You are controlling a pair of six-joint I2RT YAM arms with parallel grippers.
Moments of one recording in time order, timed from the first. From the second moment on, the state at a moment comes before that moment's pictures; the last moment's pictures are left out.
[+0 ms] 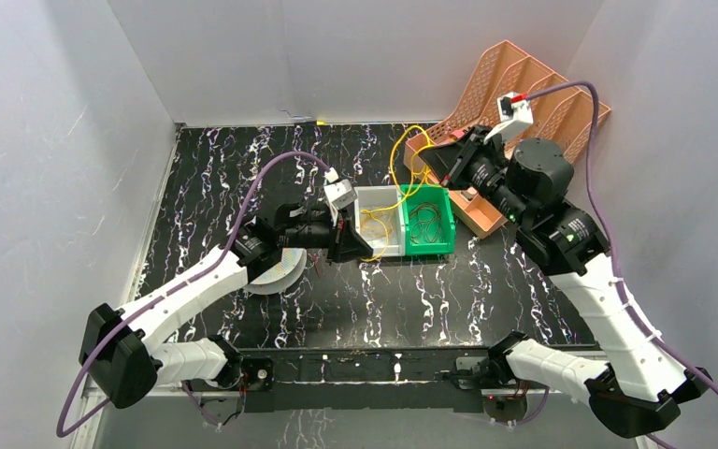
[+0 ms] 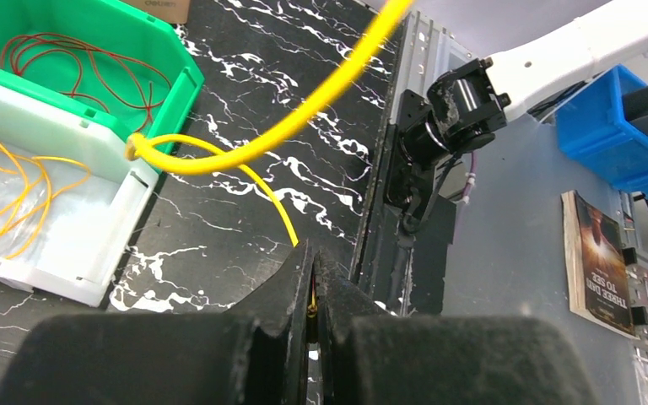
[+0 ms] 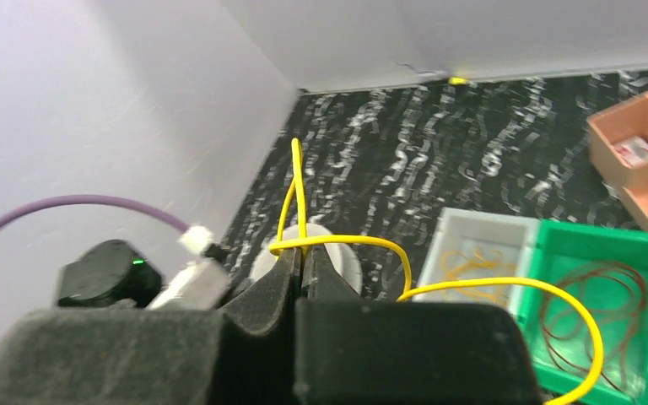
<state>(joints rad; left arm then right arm) -0.71 1.19 0.91 -0.07 0.70 -0.19 0.62 1.03 1.44 -0.46 -0.02 0.59</state>
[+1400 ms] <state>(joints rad) -0.72 0.98 1.03 -0.42 0.98 -0.16 0.62 0.77 0.77 -0.77 0.21 0.78</state>
